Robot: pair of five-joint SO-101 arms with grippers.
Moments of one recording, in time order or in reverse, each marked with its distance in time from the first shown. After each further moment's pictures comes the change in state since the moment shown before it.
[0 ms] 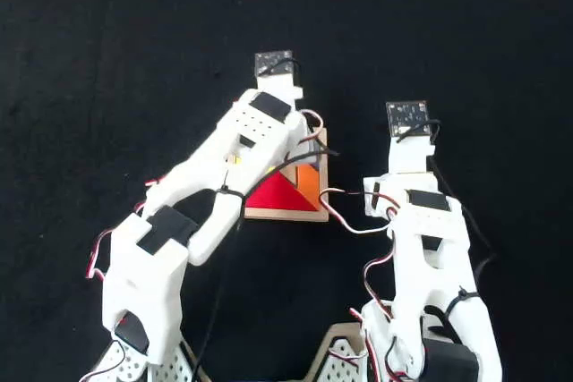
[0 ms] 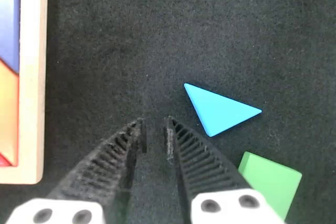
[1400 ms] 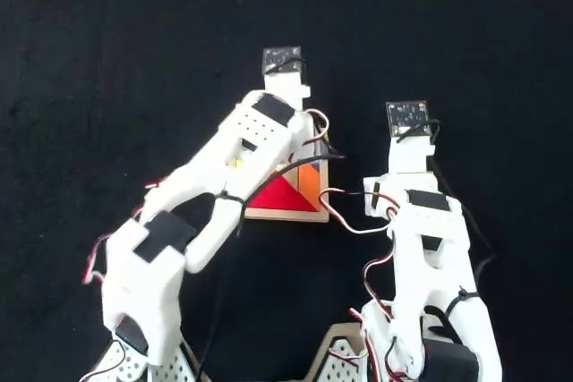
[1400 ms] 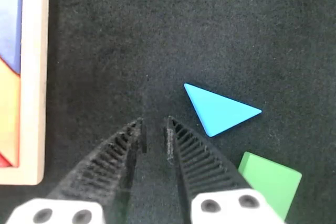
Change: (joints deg) left arm 1.5 -4.0 1.2 -0.5 -3.3; right arm 0.0 0.0 0.0 0.0 0.0
